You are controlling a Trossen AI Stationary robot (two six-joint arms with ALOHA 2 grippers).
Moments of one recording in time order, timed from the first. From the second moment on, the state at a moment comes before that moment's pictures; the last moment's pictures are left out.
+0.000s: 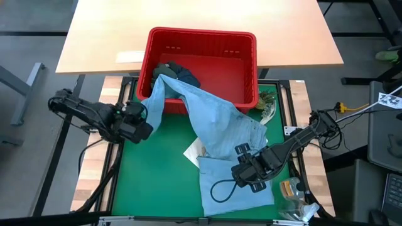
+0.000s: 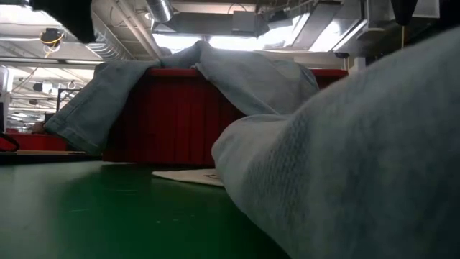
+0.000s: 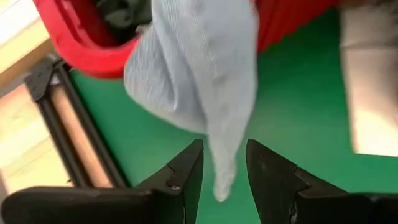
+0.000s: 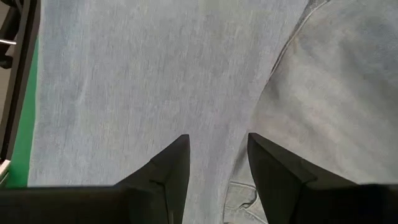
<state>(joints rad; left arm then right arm) -0.37 1.12 1.20 -1.56 -0.62 -1.28 0.58 1.72 1.61 -1.30 0.09 0.17</state>
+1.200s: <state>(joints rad) -0.28 1.13 0.87 -1.31 -0.63 -1.27 0.58 1.72 1.61 -1.28 0.09 0.17</state>
